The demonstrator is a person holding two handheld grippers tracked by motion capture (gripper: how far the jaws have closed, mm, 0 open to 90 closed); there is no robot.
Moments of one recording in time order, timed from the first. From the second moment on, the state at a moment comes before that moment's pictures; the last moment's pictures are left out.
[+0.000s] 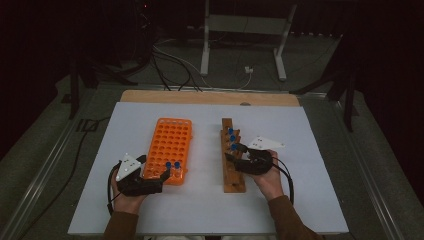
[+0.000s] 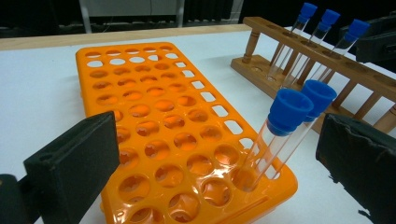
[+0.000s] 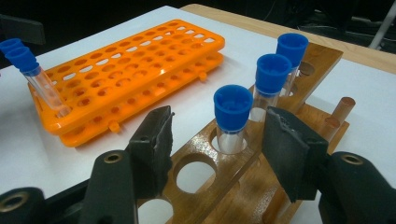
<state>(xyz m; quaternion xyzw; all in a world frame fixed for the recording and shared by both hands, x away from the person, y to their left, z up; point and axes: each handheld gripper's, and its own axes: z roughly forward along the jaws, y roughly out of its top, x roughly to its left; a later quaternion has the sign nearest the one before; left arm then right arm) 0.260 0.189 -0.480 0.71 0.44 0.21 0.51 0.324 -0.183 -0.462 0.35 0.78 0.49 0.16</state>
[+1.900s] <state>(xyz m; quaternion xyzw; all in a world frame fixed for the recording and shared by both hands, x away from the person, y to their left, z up) 0.264 0.190 -0.485 0.72 0.45 0.20 0.49 0.330 -0.177 -0.468 0.35 0.78 0.48 0.18</state>
